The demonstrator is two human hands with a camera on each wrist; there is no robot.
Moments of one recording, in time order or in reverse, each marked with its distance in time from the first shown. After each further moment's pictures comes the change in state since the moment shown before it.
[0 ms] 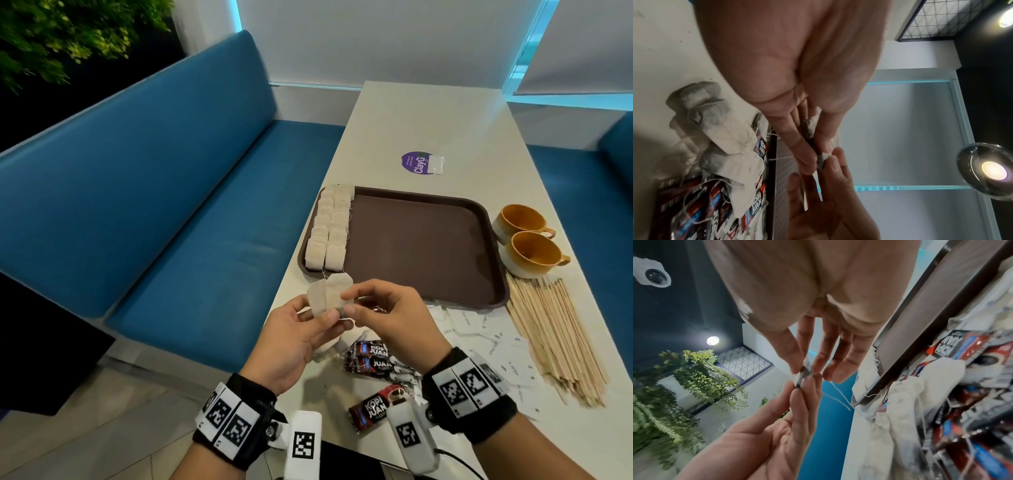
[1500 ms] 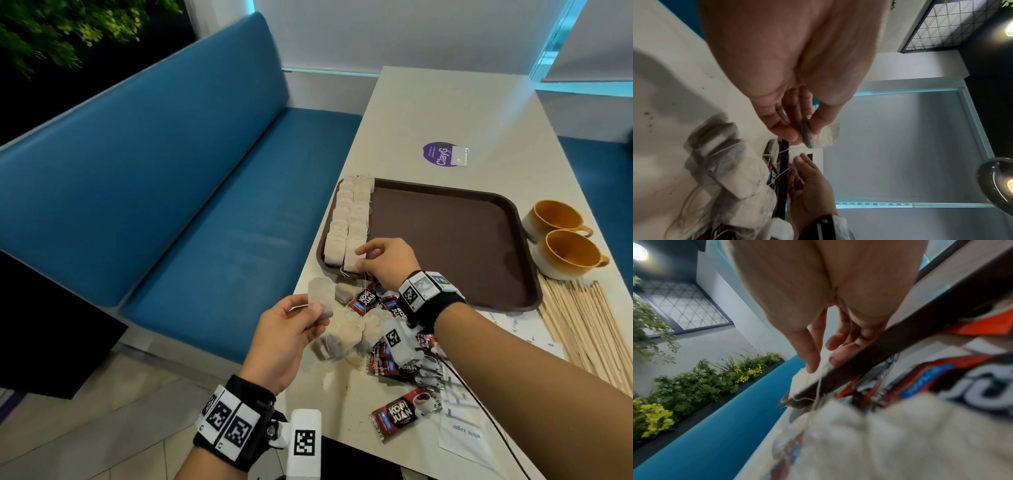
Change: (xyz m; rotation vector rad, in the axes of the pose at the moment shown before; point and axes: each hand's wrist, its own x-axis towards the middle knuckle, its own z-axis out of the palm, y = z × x) left_hand 0.011 0.003 -0.046 0.097 0.265 0.036; right_hand 0.131 0.043 0.007 -0.442 0.127 0.271
